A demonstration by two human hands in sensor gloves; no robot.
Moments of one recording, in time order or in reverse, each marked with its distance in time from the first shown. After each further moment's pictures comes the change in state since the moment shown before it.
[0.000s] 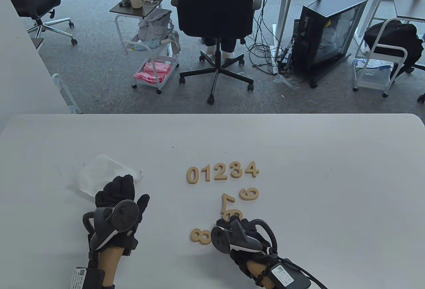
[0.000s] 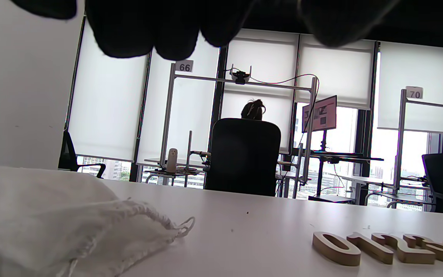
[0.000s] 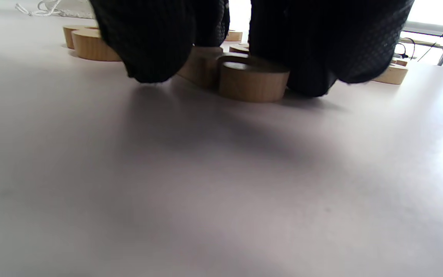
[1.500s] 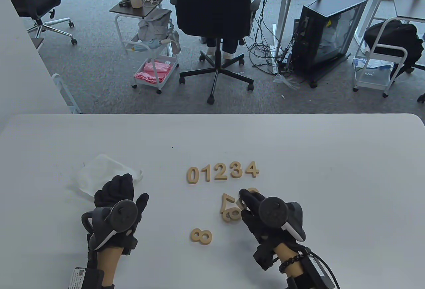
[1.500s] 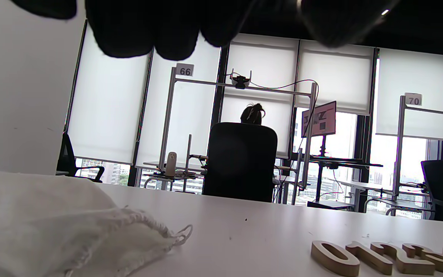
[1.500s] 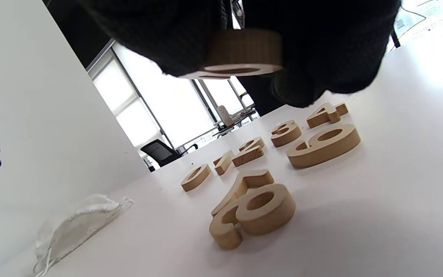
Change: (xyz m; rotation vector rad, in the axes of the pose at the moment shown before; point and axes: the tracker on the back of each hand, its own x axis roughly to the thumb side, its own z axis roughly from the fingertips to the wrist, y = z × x) left_hand -0.002 0.002 0.000 0.019 0.000 0.012; right_hand -0.108 -0.040 0.032 -0.372 0.208 -0.688
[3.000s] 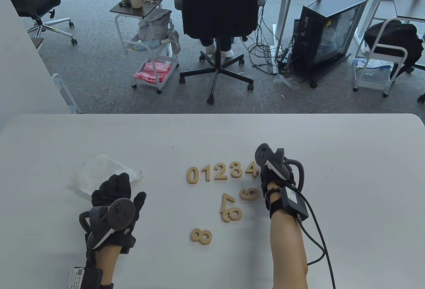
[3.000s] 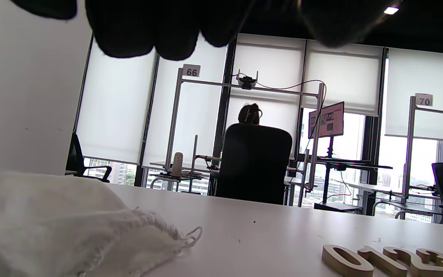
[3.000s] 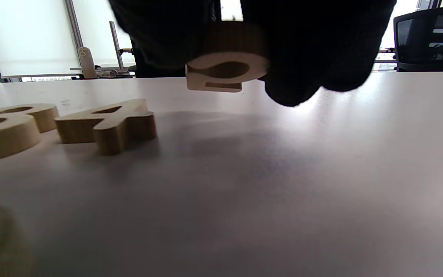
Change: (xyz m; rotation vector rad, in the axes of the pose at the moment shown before) left_hand -0.004 0.003 -0.001 0.002 0.027 -0.002; right_hand -0.071 0.018 -0.156 0.062 0.409 0.533
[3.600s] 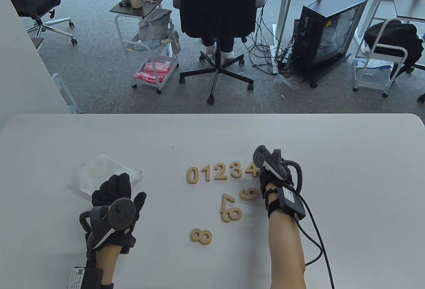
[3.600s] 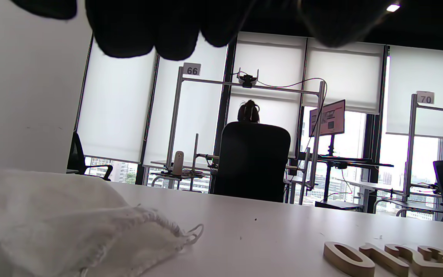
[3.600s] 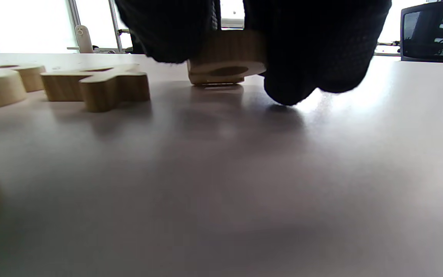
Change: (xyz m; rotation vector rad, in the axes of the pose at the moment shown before) left_hand 0.000 0.000 0.000 -0.006 0.003 -0.003; right_hand 0.002 0.008 -0.001 0.053 -0.006 0.040
